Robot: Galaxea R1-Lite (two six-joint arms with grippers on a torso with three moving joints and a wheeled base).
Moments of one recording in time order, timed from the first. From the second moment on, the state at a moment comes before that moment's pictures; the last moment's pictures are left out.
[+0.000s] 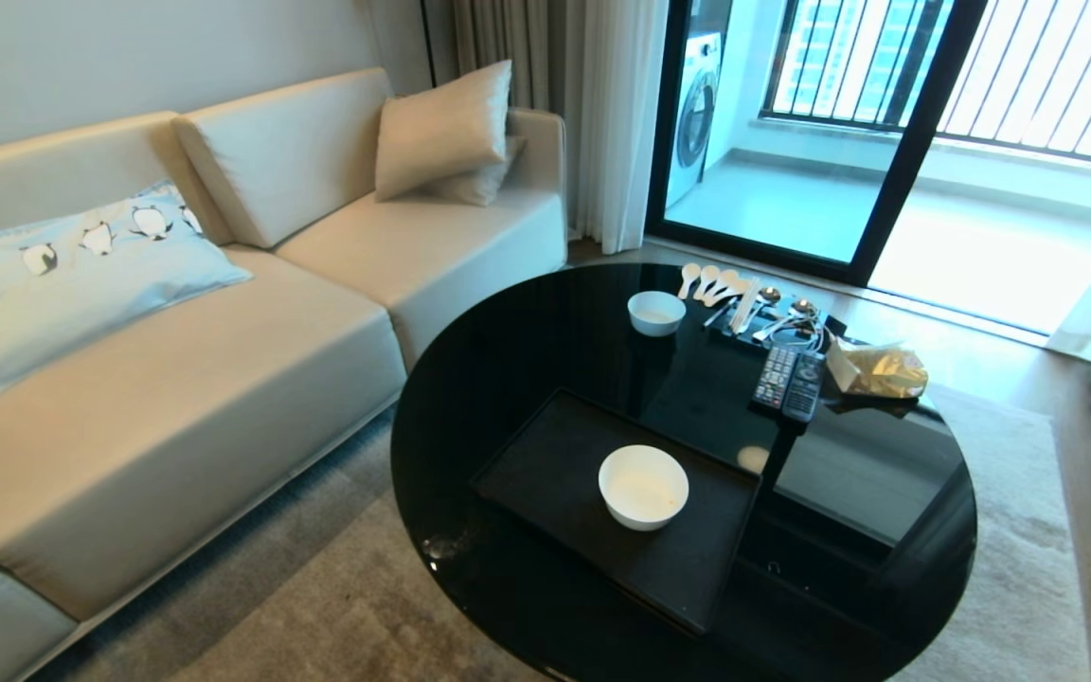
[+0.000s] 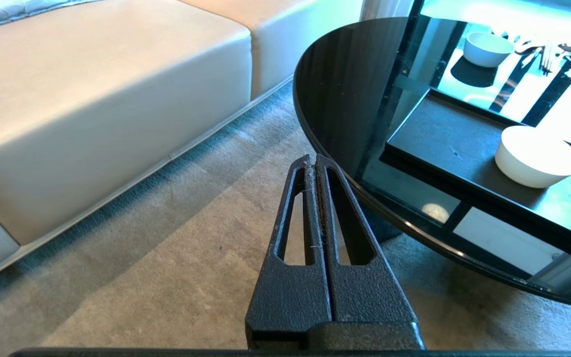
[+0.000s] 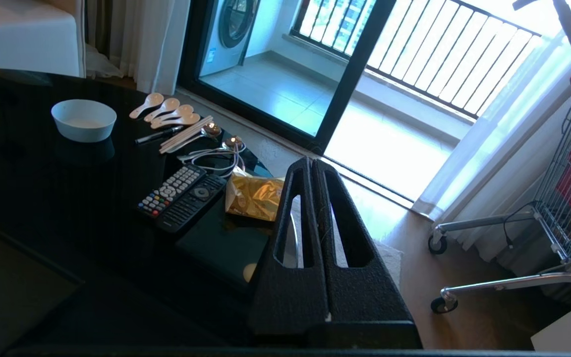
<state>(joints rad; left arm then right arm) 0.00 0.00 0.00 -0.01 0.01 -0.10 -0.12 1.10 -0.03 -1.33 -0.11 -0.34</state>
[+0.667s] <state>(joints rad) 0.00 0.00 0.00 -0.01 0.01 -0.10 0.02 0.59 0.00 -0.71 -0.07 -0.30</state>
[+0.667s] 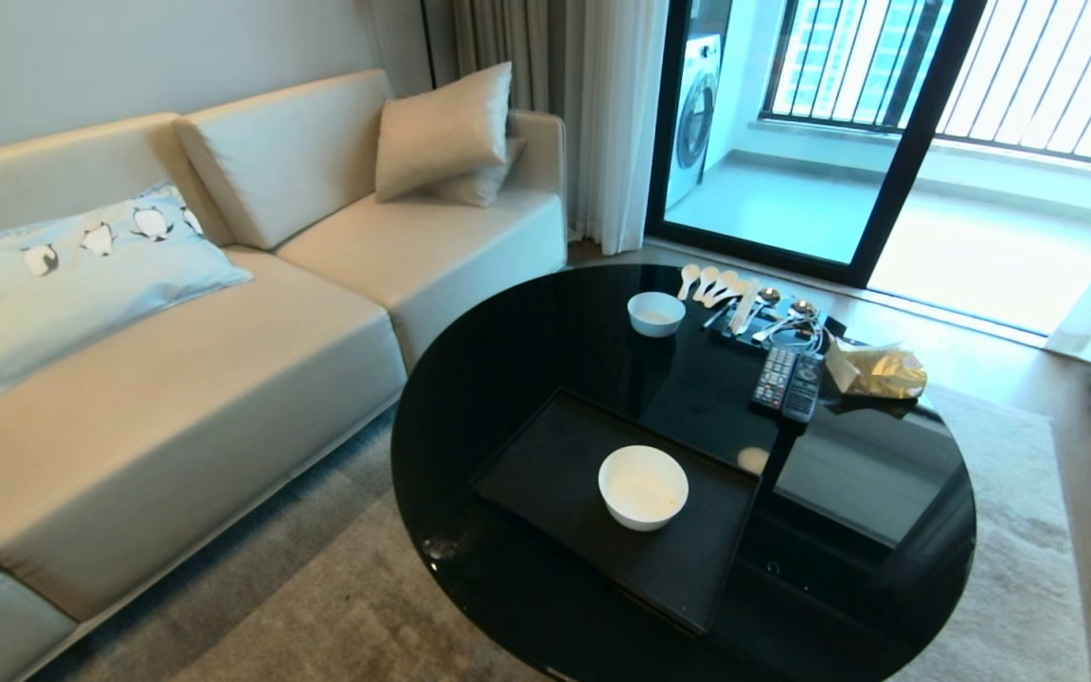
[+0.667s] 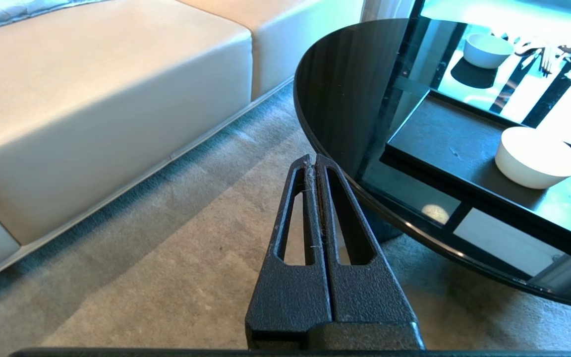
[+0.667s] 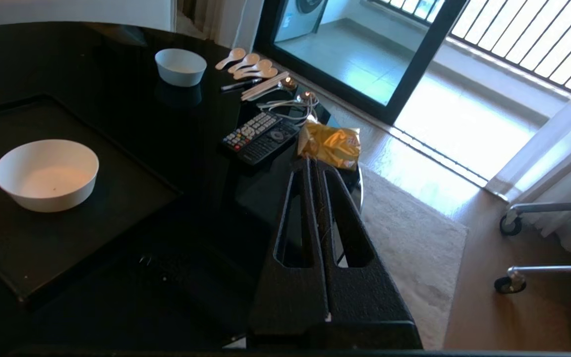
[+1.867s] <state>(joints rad) 0.00 0.00 0.00 -0.01 0.01 -0.10 0.01 0.28 0.00 0.02 0.06 -0.15</state>
